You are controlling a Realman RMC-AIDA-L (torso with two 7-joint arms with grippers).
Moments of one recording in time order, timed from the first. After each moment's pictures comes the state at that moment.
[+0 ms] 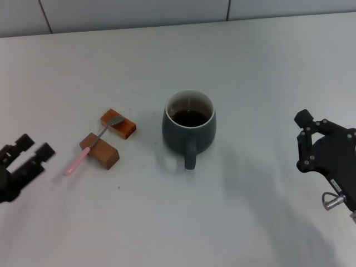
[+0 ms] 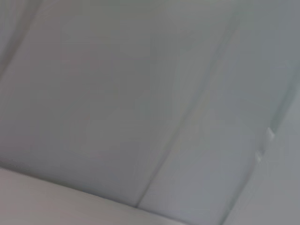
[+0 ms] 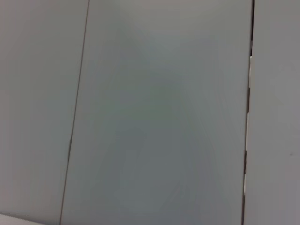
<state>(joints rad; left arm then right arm) -0.05 -2.06 0.88 0.38 1.25 1.63 -1.18 0.29 2.09 -0.44 0.23 -1.39 -1.62 -0.04</state>
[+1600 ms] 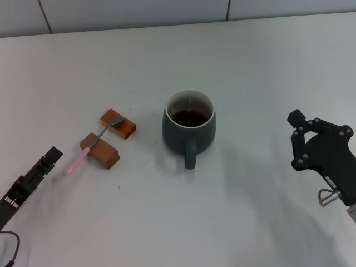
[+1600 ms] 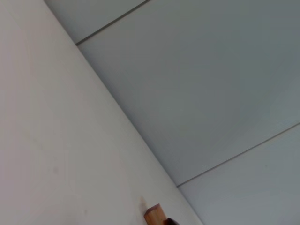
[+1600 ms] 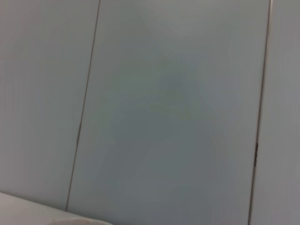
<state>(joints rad) -0.15 -2.07 0.79 0.08 1.25 1.48 -1.44 0.31 2.09 -0.45 0.21 -1.40 -1.57 -0.04</state>
